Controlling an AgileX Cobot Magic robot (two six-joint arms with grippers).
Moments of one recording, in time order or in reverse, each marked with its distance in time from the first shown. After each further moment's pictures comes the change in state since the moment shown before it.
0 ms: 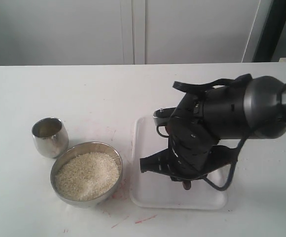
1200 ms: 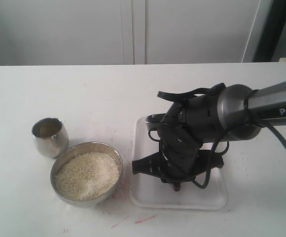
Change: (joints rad) left arm 0.000 0.000 0.000 0.000 0.000 0.000; right arm -0.001 0.106 -0.041 0.013 -0.076 0.010
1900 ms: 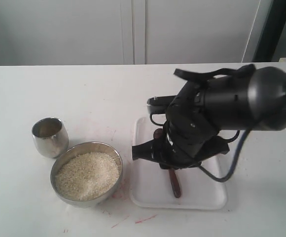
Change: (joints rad) left arm 0.000 0.000 0.000 0.000 0.000 0.000; right arm 0.000 -0.145 0.000 0.021 0.040 -0.063
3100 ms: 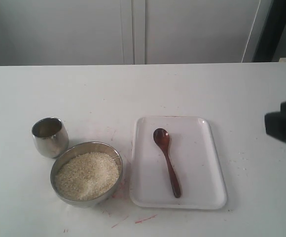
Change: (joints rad) left arm 0.000 0.000 0.000 0.000 0.000 0.000; right arm 0.309 -1.184 0.298 -0.161 0.082 -0.344
